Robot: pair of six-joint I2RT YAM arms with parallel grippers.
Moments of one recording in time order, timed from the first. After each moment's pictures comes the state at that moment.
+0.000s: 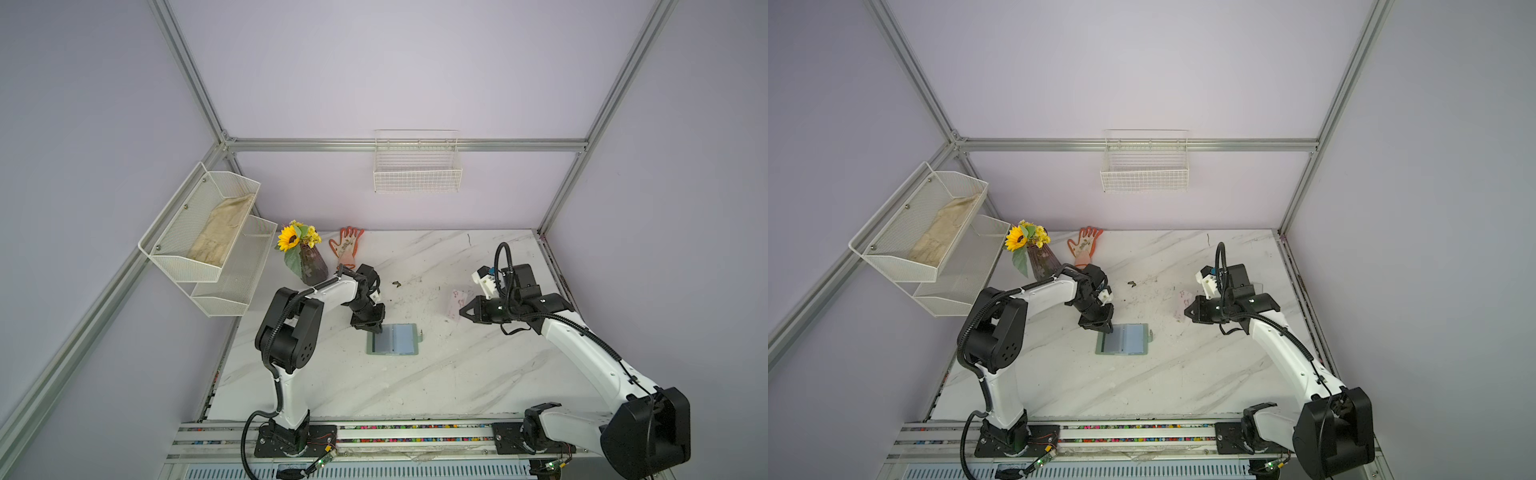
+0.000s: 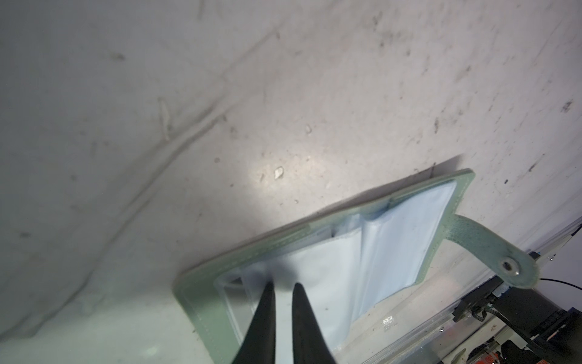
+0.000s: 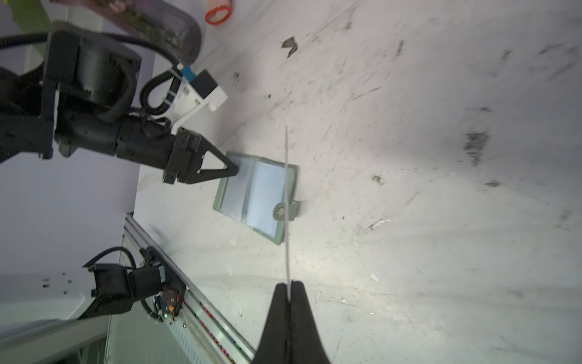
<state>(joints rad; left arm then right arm) -0.41 1.93 1.30 -0.88 0.38 -0.33 0.33 1.21 0.90 -0.60 -0.61 0.36</state>
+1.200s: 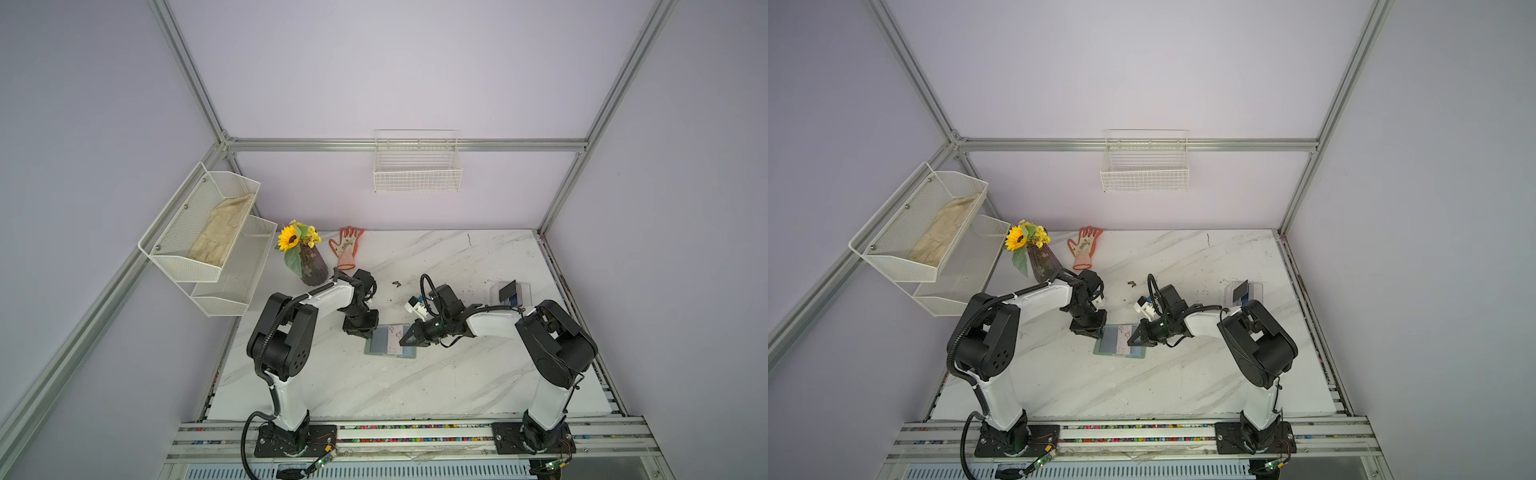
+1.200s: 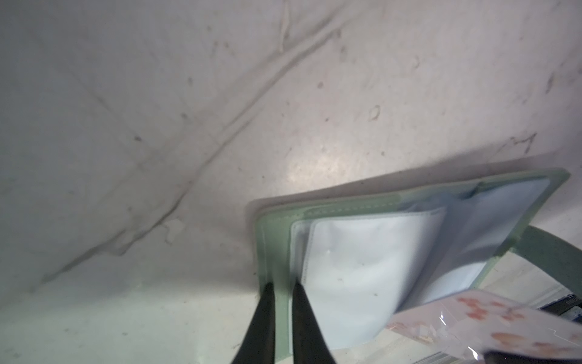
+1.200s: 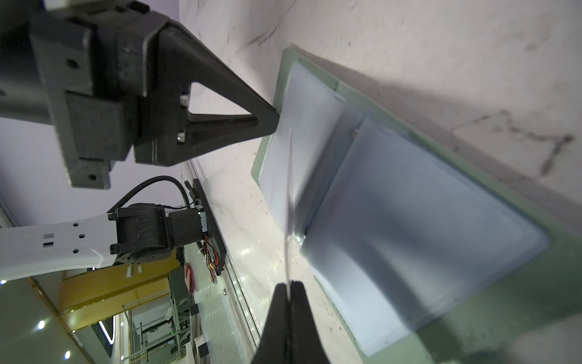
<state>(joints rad) -0.41 1.87 1.22 -0.89 0.25 -0.34 0.65 1.82 0.92 -0.06 -0.87 0.56</state>
